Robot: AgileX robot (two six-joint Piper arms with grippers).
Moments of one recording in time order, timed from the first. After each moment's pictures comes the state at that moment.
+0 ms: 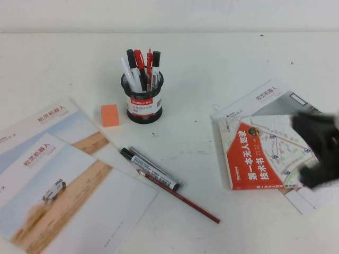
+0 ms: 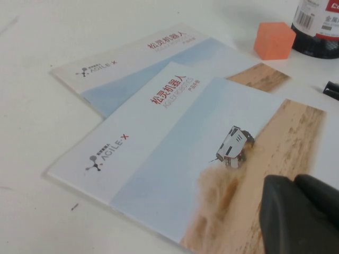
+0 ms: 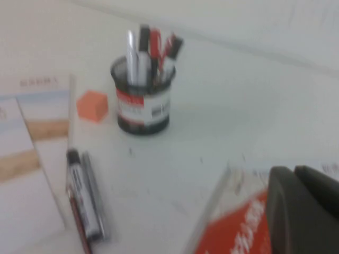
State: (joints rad) right arm 0.54 0.90 -0.59 -0.34 0.05 0.29; left arm -0.14 -0.01 0.01 0.00 0.39 -0.03
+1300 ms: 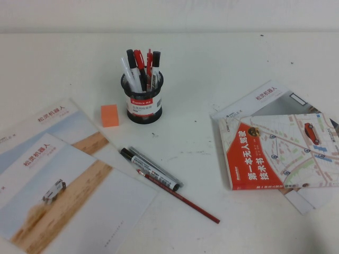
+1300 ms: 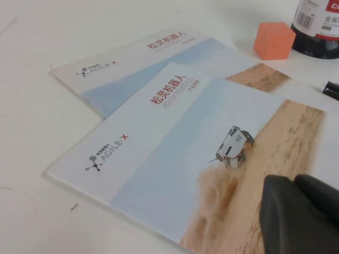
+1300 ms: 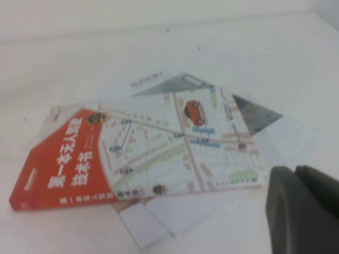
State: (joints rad) right arm 0.03 0.00 0.02 -0.02 0.26 0.13; left arm -0.14 -0.01 0.01 0.00 0.39 -0.03
